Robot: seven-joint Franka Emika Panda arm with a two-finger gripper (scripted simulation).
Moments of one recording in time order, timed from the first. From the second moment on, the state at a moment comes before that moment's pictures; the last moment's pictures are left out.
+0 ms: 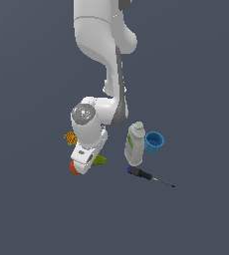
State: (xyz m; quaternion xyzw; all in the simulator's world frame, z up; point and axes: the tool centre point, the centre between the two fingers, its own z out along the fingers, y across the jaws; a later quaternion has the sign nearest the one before) arm 0.039 -0.089 0.057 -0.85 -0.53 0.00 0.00
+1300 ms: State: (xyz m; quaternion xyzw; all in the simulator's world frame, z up) arm 0.038 -0.084 0.054 -0.85 -0.53 0.00 0.00
